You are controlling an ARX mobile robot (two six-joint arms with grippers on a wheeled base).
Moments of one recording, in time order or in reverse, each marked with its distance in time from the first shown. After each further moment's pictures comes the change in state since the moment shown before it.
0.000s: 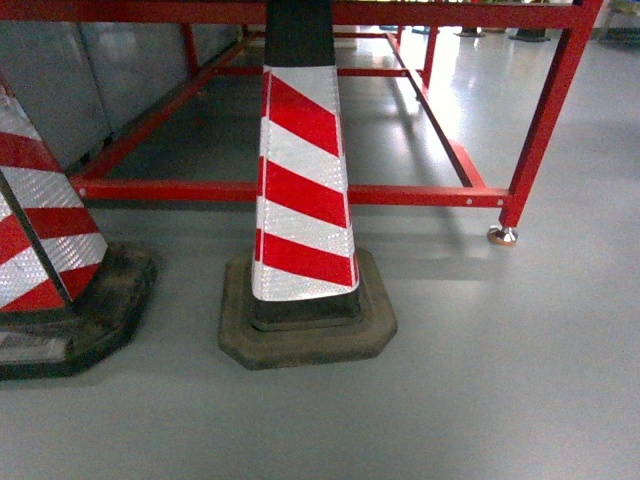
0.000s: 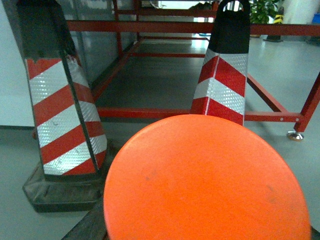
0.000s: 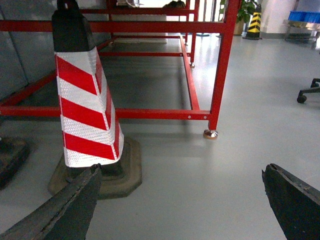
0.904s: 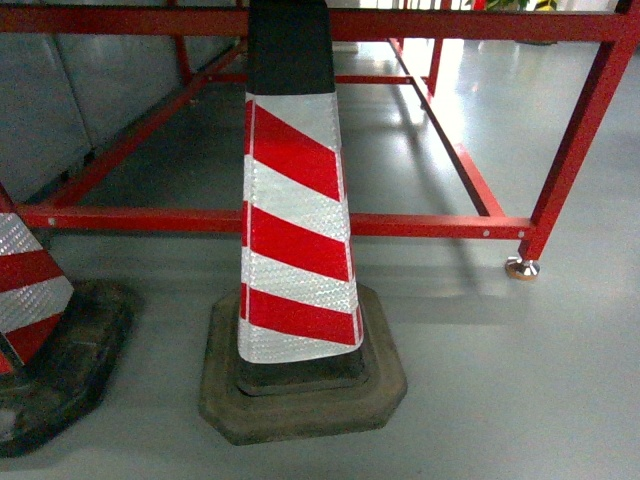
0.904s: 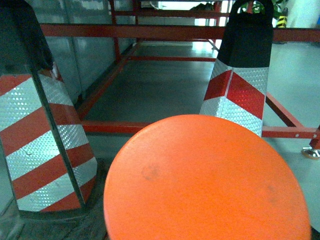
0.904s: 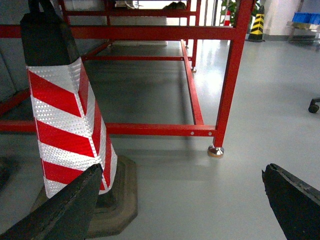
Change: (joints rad) left arm 0.000 0.000 0.000 0.002 -0.002 0.000; right arm 0.000 0.000 0.000 0.004 0.000 0.000
